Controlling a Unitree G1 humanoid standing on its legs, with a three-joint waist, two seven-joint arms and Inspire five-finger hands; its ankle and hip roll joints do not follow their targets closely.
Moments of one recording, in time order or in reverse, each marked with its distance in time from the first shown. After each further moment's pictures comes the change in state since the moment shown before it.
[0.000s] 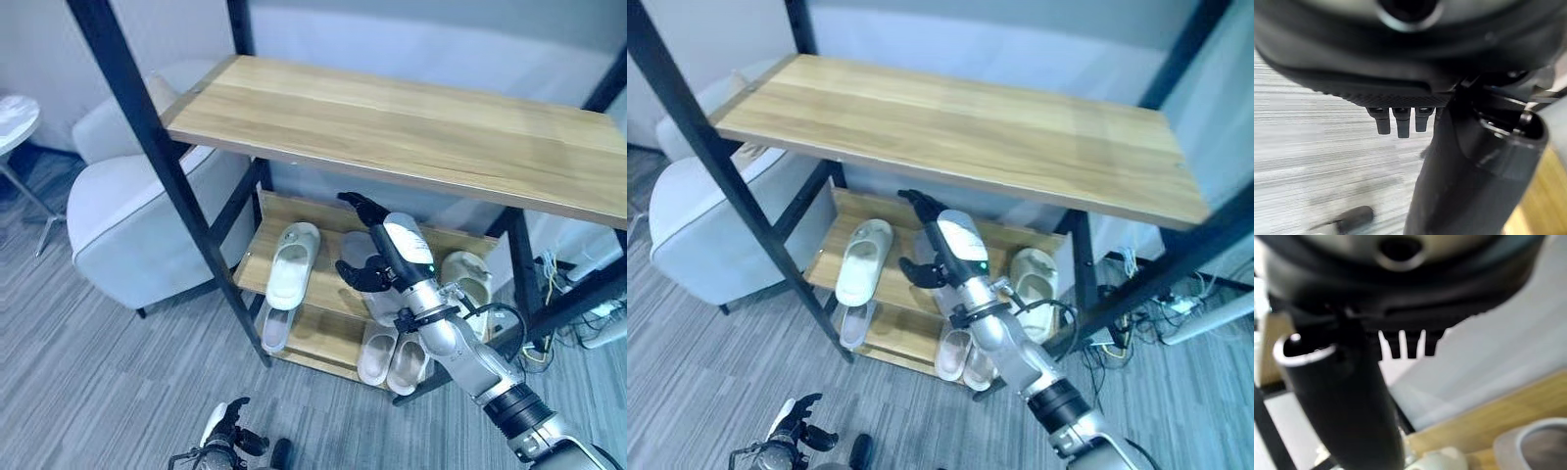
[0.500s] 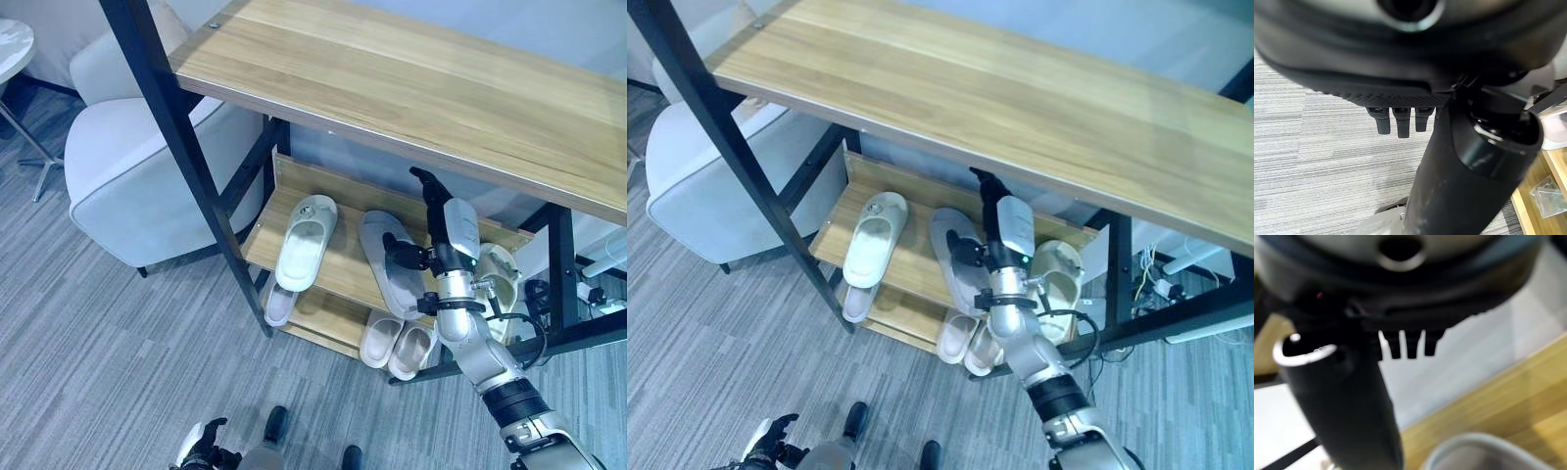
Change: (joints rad) left arm 0.042 0.046 0.002 0.007 -0.001 0.011 0.022; right arm 0.001 0.054 -0.212 0.124 0.022 0.070 -0.145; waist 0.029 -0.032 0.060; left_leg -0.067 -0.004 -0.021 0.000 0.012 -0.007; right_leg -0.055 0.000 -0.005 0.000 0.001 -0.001
